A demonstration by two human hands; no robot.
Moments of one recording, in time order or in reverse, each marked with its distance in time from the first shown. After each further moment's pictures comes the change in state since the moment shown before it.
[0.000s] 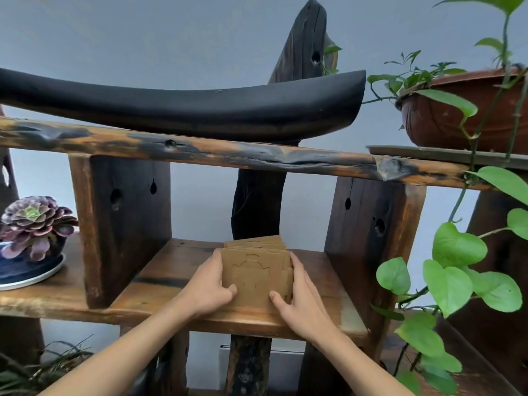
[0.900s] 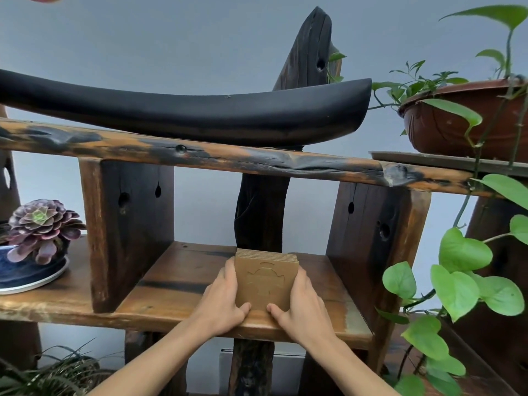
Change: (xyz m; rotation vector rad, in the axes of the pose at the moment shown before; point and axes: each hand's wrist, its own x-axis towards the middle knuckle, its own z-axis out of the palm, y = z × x) left_hand -0.003 -0.013 0.032 0.088 0.057 0.073; right_hand -0.002 -0.016 0.014 -0.264 0.071 0.118
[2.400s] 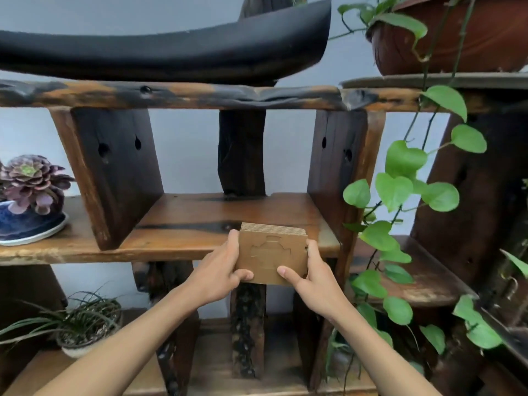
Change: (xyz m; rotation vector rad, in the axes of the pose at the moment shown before) left_hand -0.087 0.032 0.006 0.020 -0.218 0.159; right_hand -0.109 0.057 -0.015 0.541 -0.064 0.018
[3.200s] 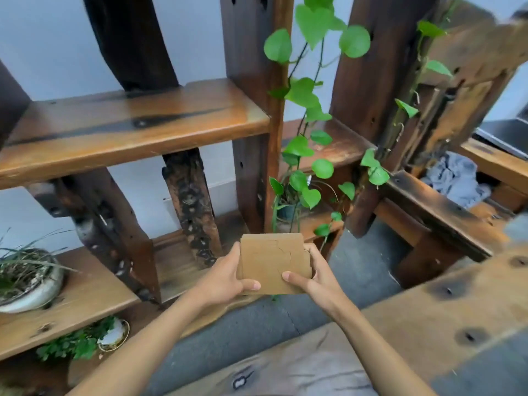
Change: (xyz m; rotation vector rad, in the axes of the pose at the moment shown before) left_hand -0.132 -0.006 0.175 -0.355 -0.647 -0.066; right_hand -0.248 0.111 0.042 0.326 0.200 0.498
